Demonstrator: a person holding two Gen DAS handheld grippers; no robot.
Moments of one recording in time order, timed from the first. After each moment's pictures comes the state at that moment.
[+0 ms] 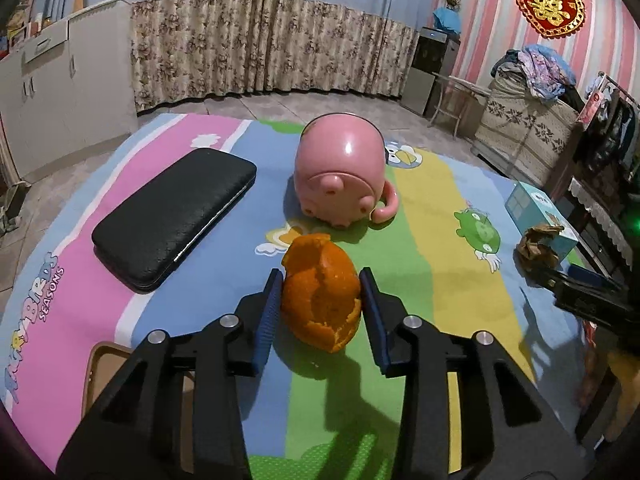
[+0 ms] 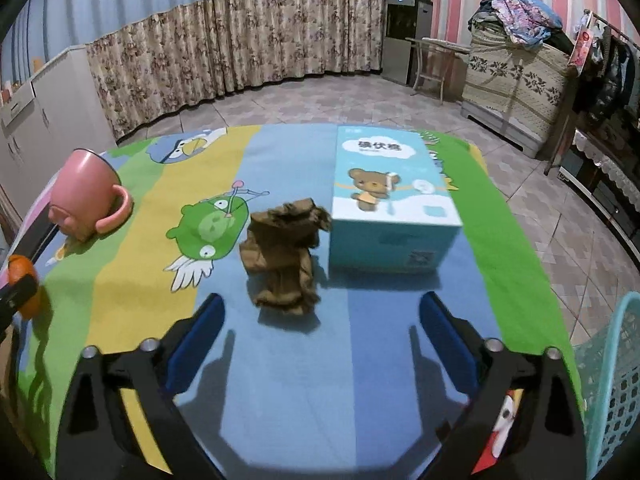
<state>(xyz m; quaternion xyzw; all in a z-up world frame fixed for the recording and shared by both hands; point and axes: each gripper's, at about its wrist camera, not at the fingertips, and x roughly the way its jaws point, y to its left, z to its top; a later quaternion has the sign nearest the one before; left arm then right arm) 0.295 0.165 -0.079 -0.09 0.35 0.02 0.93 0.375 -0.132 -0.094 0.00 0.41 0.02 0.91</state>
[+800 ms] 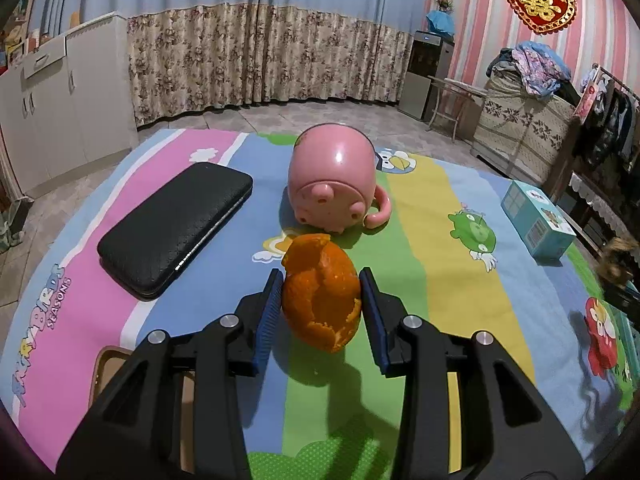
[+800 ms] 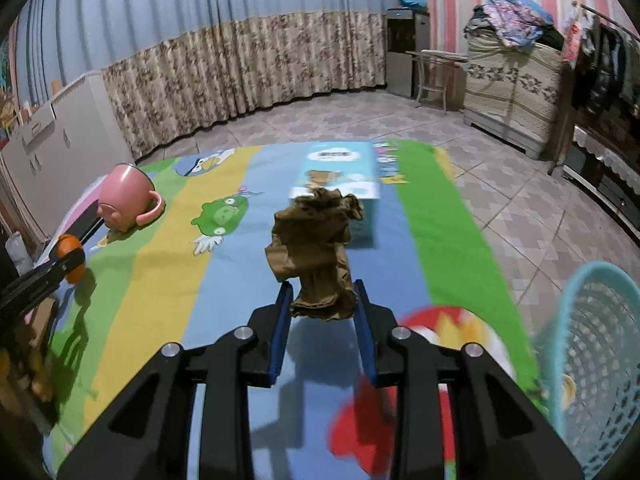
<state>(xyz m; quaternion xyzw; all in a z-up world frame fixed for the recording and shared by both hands) 0.291 0.160 -0.073 -0.07 0.34 0.02 0.94 0.276 -0.201 -0.051 0.03 0.36 0.04 0.93</state>
